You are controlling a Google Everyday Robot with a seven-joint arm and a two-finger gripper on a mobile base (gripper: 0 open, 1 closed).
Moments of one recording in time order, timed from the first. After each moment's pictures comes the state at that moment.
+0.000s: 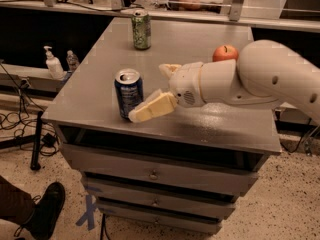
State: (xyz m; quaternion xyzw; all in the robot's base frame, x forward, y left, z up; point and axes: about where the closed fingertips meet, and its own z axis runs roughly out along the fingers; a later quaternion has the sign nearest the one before) arm 0.533 0.028 0.891 -0.48 0.68 0.30 0.46
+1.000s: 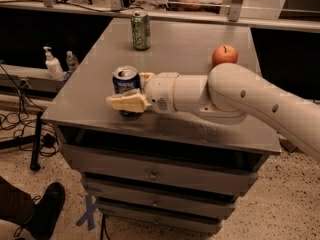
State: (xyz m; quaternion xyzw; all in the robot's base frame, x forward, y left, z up) arm 0.547 0.088 0.878 -0.44 0.64 0.36 0.51
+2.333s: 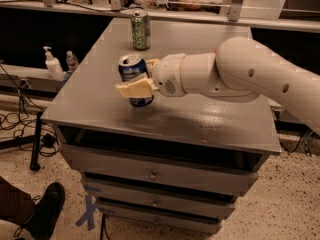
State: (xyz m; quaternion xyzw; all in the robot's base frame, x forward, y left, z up) arm 0.564 0.068 0.903 -0.46 0.66 0.32 0.50
